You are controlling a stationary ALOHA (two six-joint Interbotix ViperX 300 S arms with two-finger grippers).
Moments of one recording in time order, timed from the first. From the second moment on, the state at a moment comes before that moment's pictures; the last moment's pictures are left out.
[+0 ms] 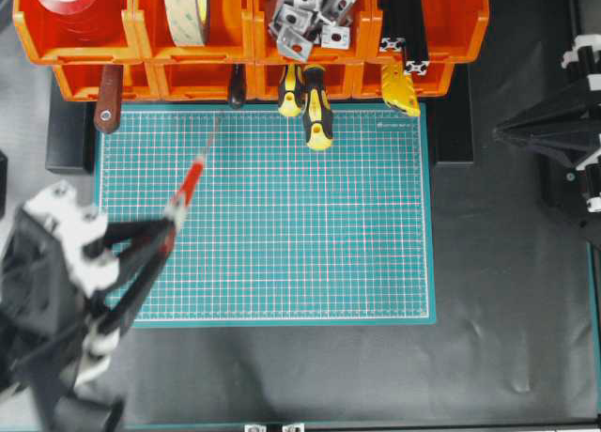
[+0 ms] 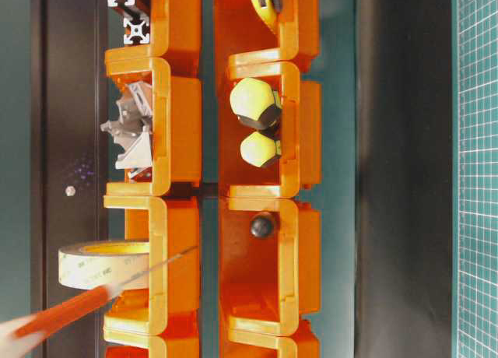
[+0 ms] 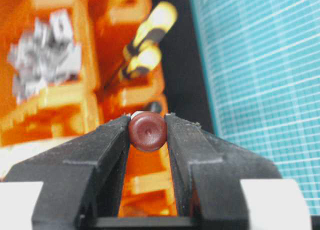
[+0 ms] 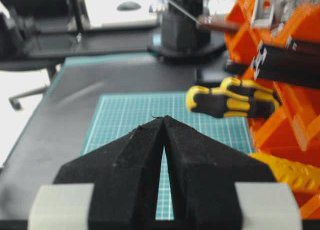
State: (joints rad) left arm -0.74 -0.12 0.08 1.01 1.40 -0.33; right arm 0.06 -1.17 1.22 0.03 0.06 0.04
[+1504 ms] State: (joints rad) left arm -0.41 0.00 0.46 1.01 0.64 -0.43; right arm 0.02 -1.26 1.18 0.03 0.28 0.19
